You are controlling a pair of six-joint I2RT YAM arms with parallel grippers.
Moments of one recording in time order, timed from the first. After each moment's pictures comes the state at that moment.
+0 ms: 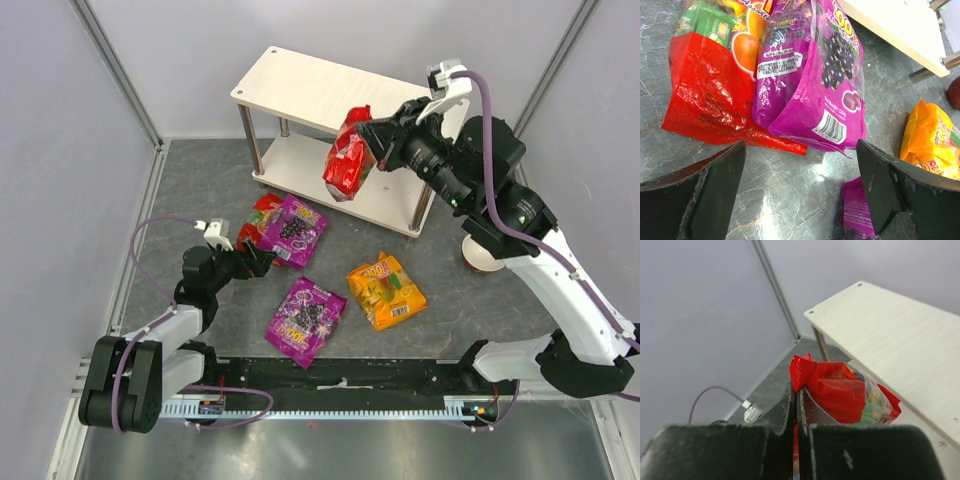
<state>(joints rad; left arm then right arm) -0.11 1.09 0.19 0.58 0.40 -0.42 0.78 1.27 1.77 -0.39 0.12 0.33</state>
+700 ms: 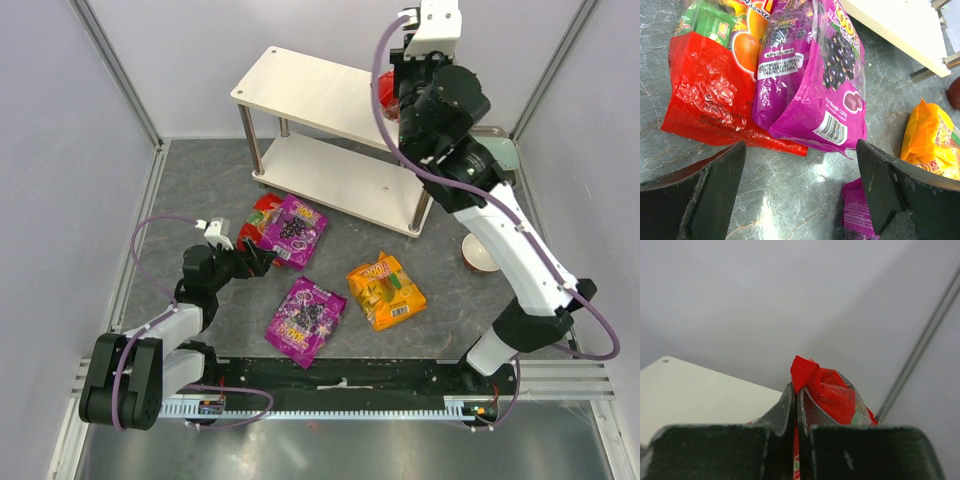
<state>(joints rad) -0.11 1.10 0.20 0.59 0.40 -0.42 0.77 1.60 2.17 -0.22 0.80 -0.30</state>
